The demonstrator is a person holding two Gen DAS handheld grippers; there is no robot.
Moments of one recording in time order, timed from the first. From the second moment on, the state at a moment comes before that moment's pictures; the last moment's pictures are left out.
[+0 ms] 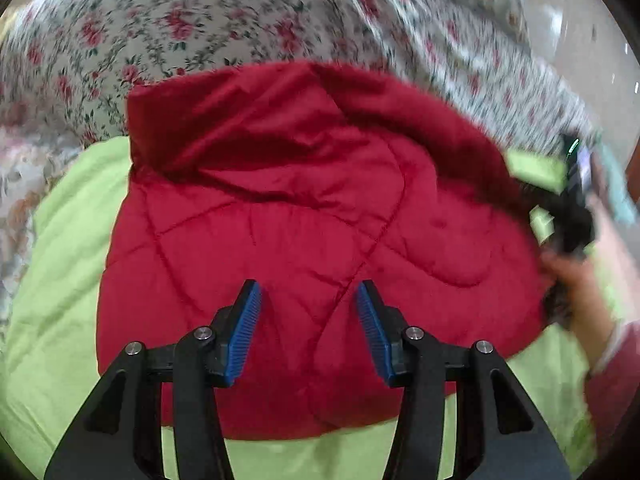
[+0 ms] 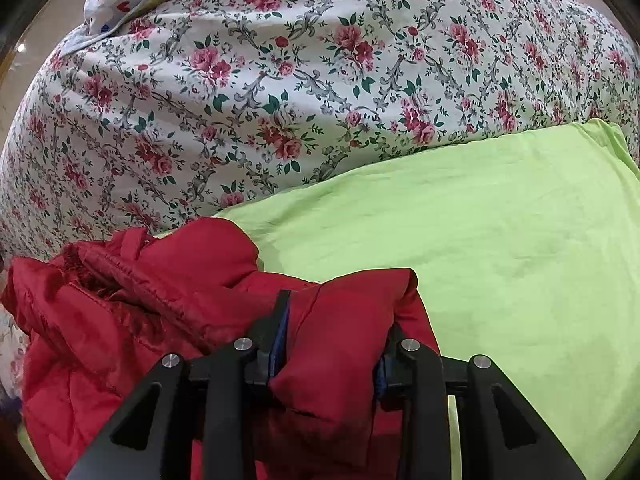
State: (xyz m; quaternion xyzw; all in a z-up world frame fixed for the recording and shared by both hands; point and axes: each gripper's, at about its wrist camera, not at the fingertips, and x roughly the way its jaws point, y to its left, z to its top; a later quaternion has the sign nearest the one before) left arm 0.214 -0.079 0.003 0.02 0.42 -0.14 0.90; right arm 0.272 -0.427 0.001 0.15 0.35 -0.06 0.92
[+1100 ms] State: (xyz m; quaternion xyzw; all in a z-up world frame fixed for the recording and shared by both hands) left arm 0.306 -0.033 -0.039 -0.04 0.45 -0.09 0.89; right arm 0.250 -0.369 -0.021 0.09 0.44 0.02 0.89
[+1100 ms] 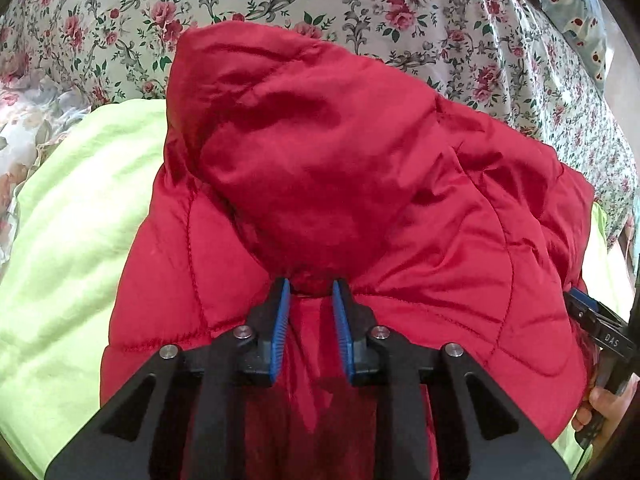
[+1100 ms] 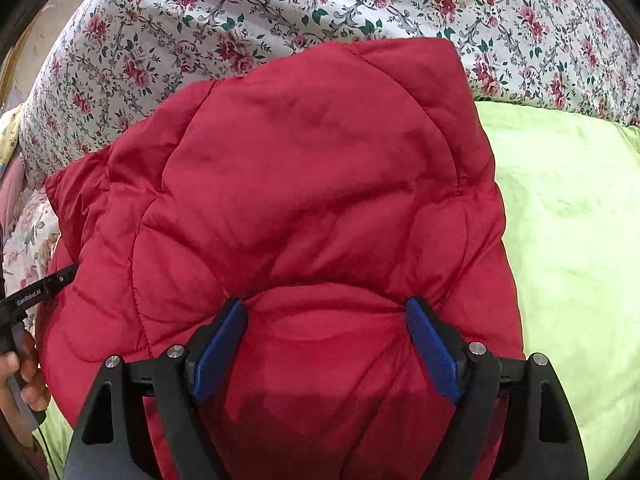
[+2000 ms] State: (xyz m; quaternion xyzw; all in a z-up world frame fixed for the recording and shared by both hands) left arm 0.258 -0.001 0.001 -0.08 0.43 -0.13 0.89; right arm 0.187 -0.392 0.027 0.12 0.41 0.03 0.91
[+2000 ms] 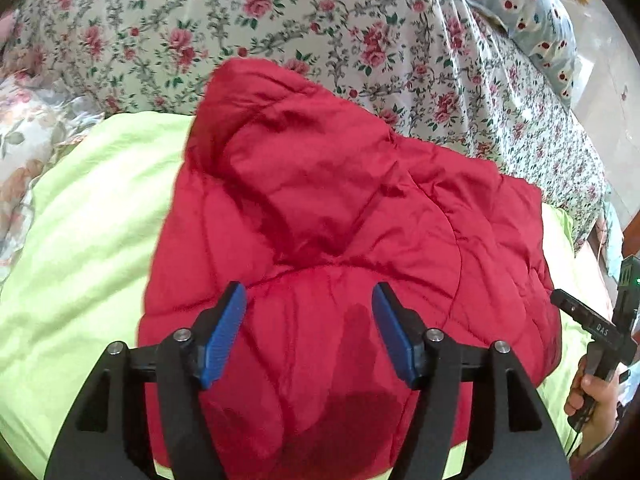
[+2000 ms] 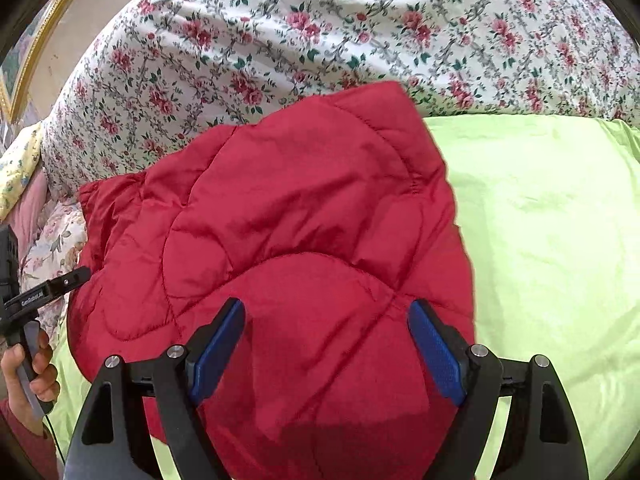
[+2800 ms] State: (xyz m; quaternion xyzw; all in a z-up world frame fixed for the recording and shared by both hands) left arm 0.261 0.086 -0.039 -0.26 0.45 -0.13 0.85; right arm 0.167 -0.460 -0.013 0.25 0.44 0.03 0.86
